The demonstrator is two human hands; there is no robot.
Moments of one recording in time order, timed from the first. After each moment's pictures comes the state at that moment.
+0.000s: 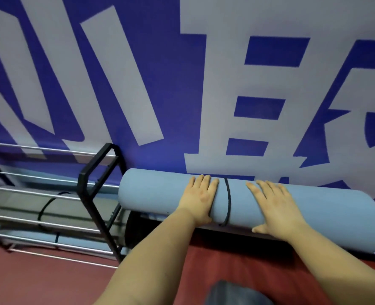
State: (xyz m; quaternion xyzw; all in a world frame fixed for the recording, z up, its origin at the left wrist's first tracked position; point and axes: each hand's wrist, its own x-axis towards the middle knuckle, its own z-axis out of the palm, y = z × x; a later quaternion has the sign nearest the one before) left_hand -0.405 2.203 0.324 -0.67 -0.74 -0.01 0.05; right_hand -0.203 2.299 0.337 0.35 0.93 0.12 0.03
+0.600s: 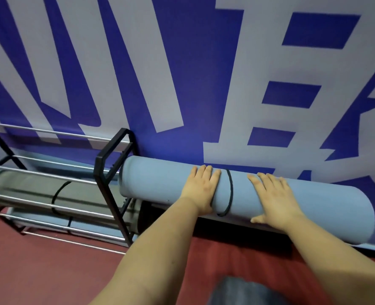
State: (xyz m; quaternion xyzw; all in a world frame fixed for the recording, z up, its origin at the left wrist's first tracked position) left_hand -0.445 2.183 0.310 -0.65 -0.76 0.02 0.06; right_hand -0.256 2.275 0.327 0.36 0.92 0.12 0.07
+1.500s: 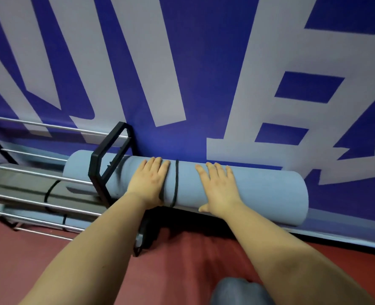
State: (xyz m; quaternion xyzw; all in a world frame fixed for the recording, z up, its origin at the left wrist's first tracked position) left_hand -0.547 2.125 0.303 -0.56 -0.82 0.06 0.05; right_hand -0.379 2.232 0.312 0.30 0.95 0.09 0.06
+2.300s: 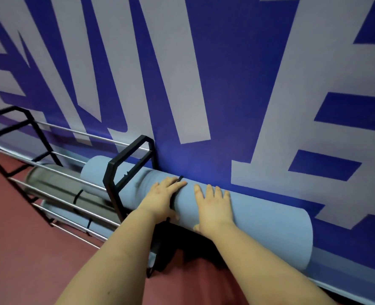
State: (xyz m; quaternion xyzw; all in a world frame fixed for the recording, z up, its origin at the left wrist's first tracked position) left_hand -0.564 2.122 0.299 -0.48 -0.86 -0.12 -0.12; right_hand -0.441 2.227 0.289 0.26 0.96 0.08 0.04
